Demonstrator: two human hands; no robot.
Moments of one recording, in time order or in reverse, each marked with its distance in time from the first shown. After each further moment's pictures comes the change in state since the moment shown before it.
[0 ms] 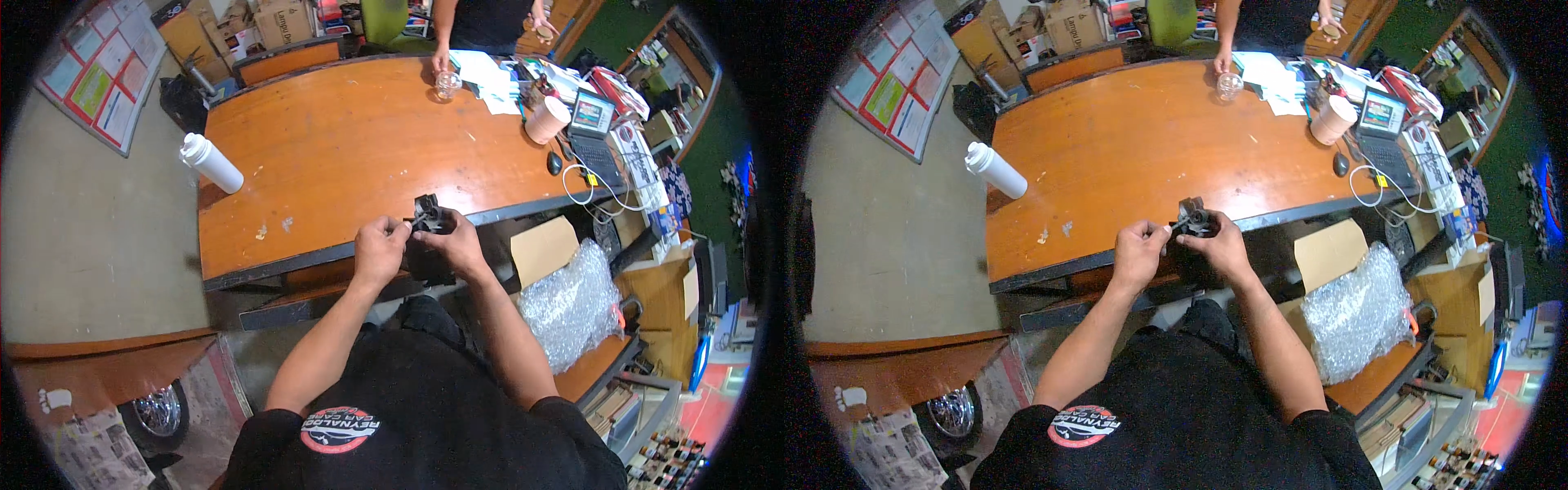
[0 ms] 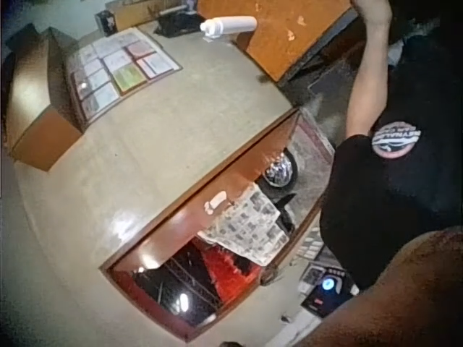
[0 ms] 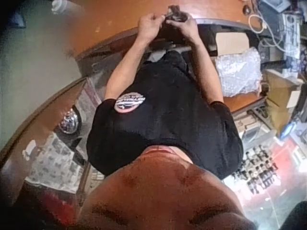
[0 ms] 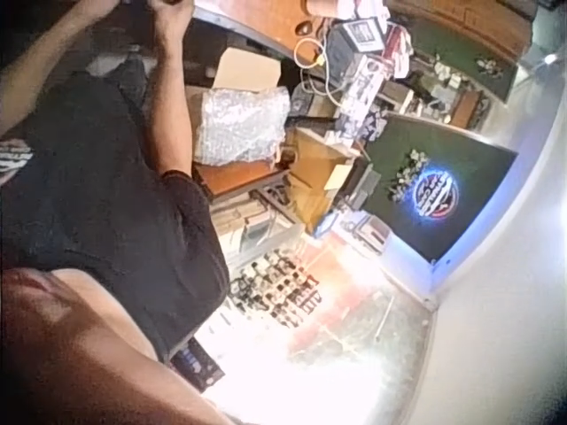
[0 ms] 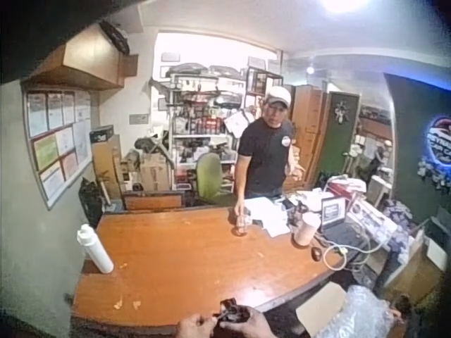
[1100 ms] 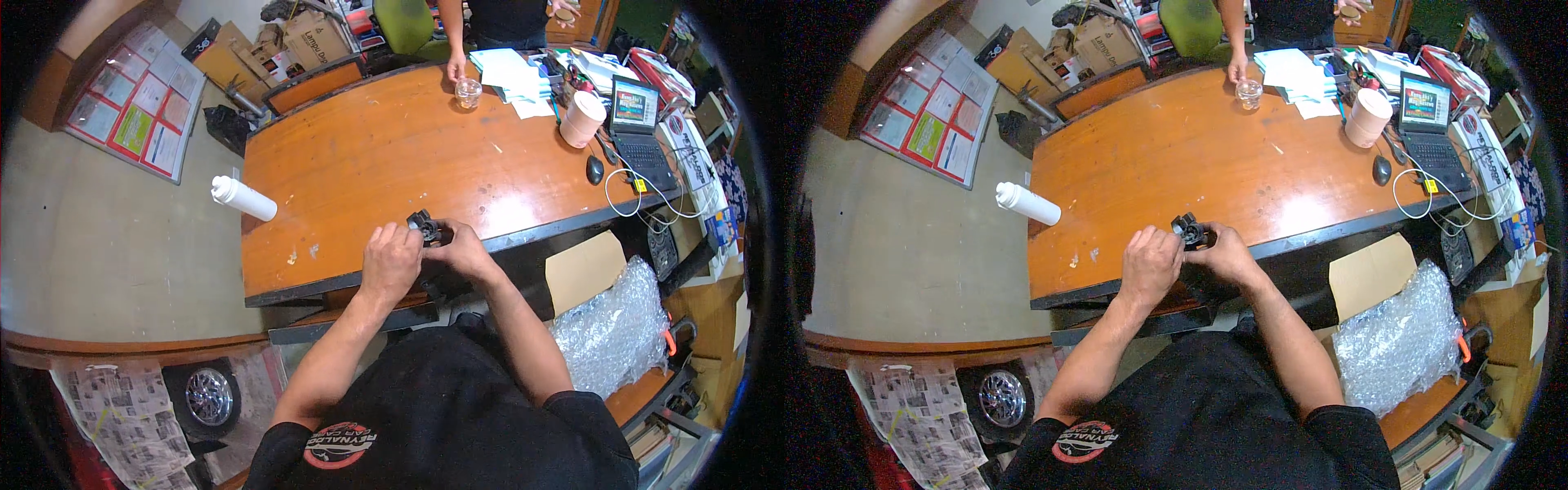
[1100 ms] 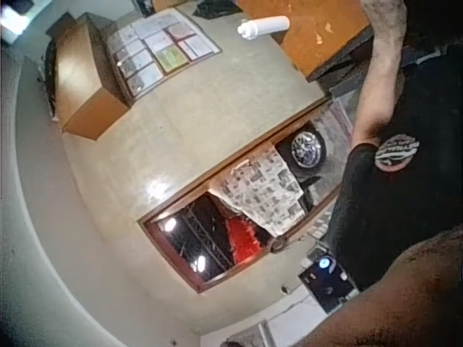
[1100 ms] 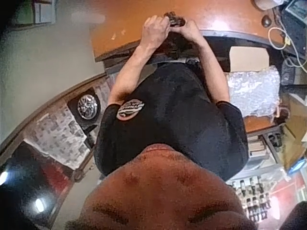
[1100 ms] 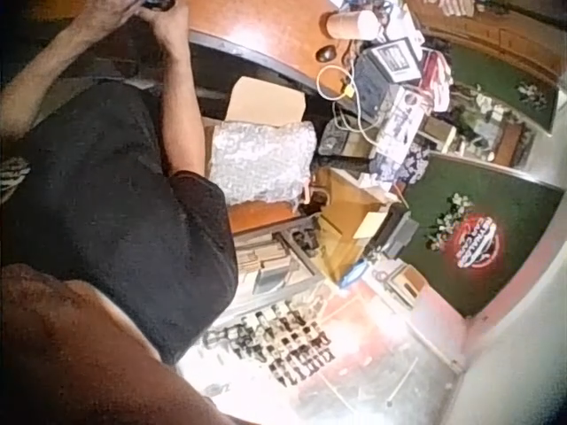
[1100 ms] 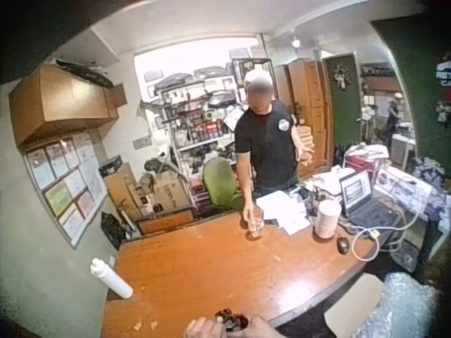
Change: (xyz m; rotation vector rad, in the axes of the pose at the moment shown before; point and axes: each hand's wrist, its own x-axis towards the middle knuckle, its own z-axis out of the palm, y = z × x) left_hand 0.052 0.068 0.098 0.997 0.129 0.893; right_hand 0.081 0.009 -0.094 0.264 -0.351 0.013
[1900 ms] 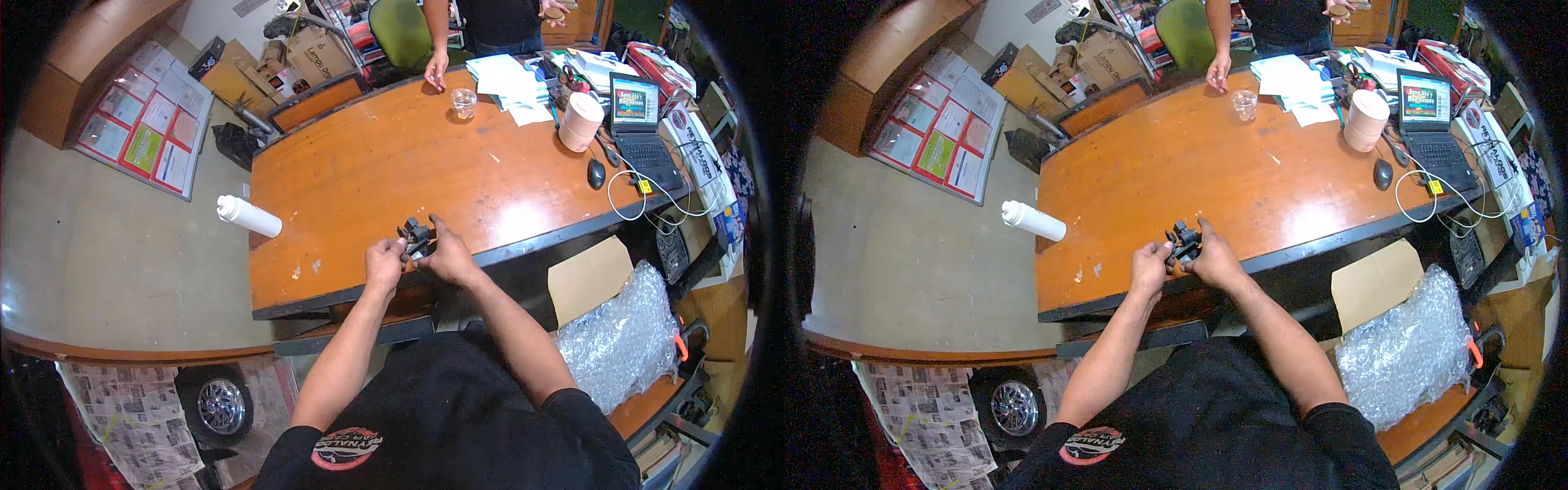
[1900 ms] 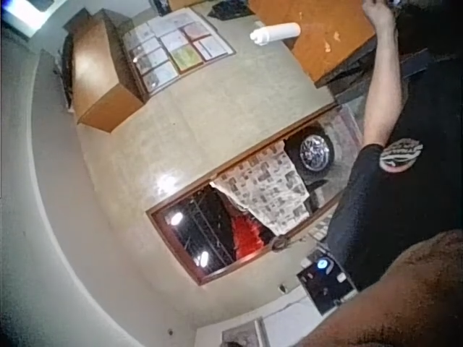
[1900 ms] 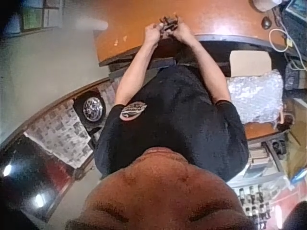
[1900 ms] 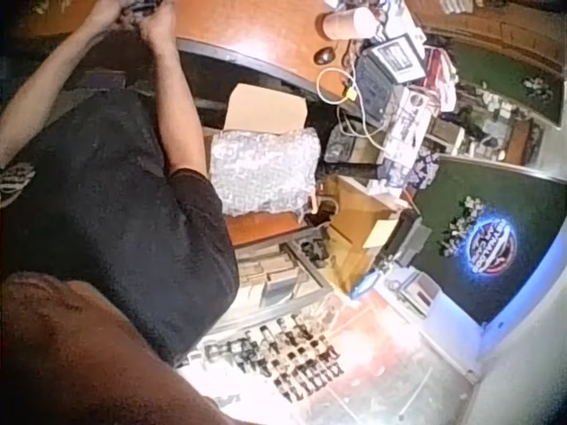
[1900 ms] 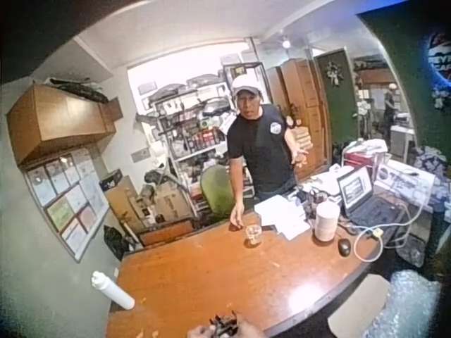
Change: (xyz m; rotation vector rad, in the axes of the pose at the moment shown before) left_hand -0.007 -0.021 0.099 -1.010 -0.078 -1.177; right_hand 0.027 0.032 -0.017 -0.397 0.141 -0.110
